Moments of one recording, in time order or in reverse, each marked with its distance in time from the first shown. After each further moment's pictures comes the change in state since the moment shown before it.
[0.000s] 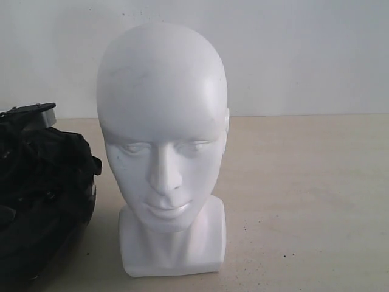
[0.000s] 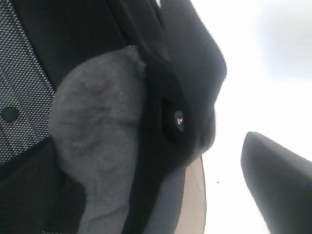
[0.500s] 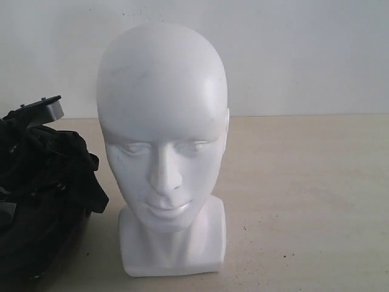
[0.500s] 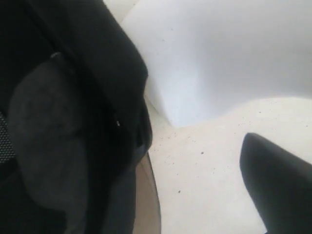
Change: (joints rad) left arm 0.000 0.000 0.000 -0.158 0.010 0.096; right arm 0.000 0.000 0.000 0.000 0.000 0.000
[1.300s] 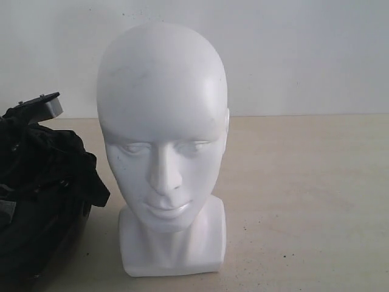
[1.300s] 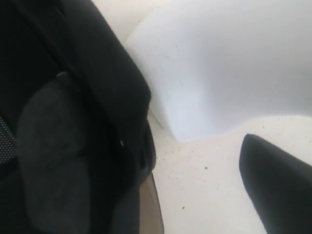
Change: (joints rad) left arm 0.000 0.000 0.006 -0.010 -0.056 0.004; right arm 0.000 0.000 0.000 0.000 0.000 0.000
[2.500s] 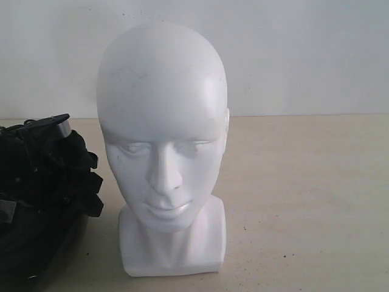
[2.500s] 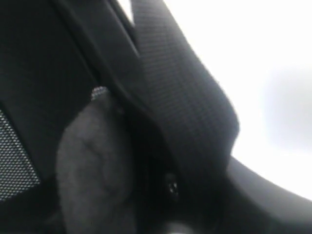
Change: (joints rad) left arm -0.030 0.090 0.069 -0.004 -0.205 -0.036; right arm 0.000 0.000 0.000 0.000 0.000 0.000
